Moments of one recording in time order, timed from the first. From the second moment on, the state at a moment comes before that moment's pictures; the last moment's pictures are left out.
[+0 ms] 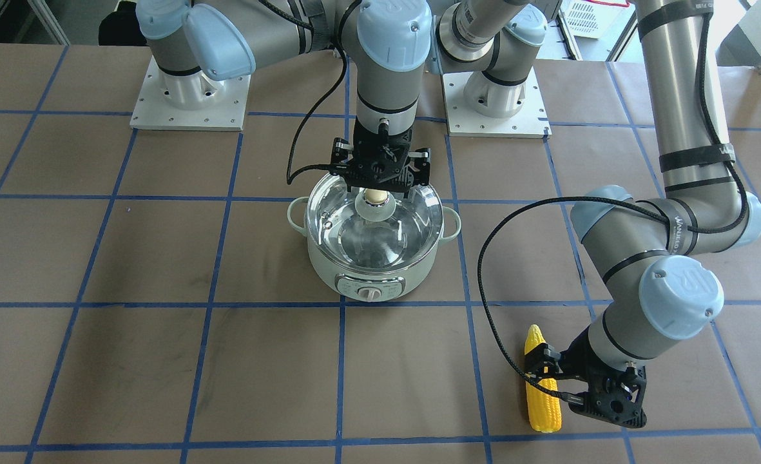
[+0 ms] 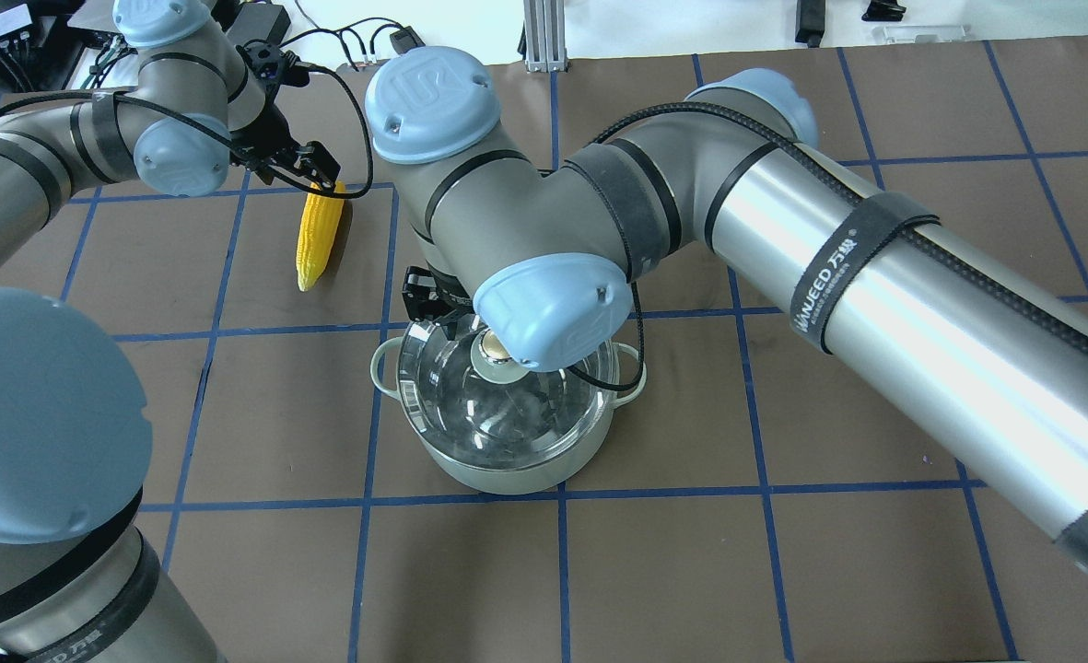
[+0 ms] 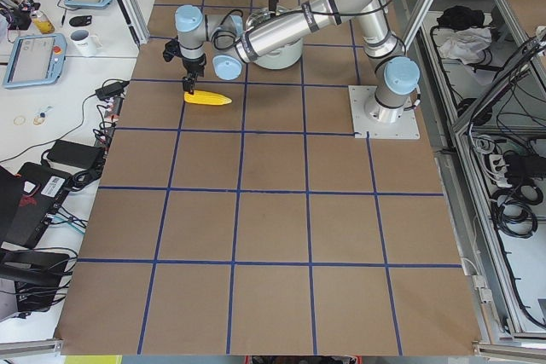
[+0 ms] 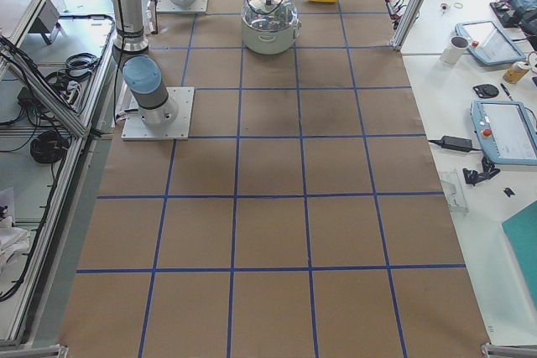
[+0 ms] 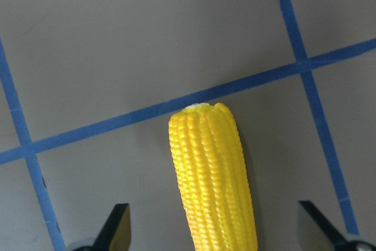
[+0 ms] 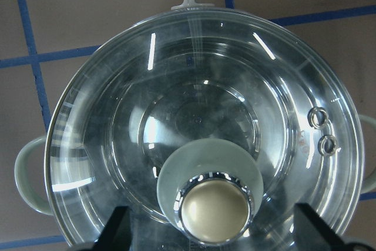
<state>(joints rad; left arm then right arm) -1.41 -2.16 -1.45 -0.99 1.53 0.43 2.12 -1.28 1.54 -1.81 -1.56 0.68</state>
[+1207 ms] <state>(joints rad) -1.41 -2.24 -1.45 -1.00 1.53 0.30 2.11 -1.26 1.55 -1.81 -1.55 0.69</state>
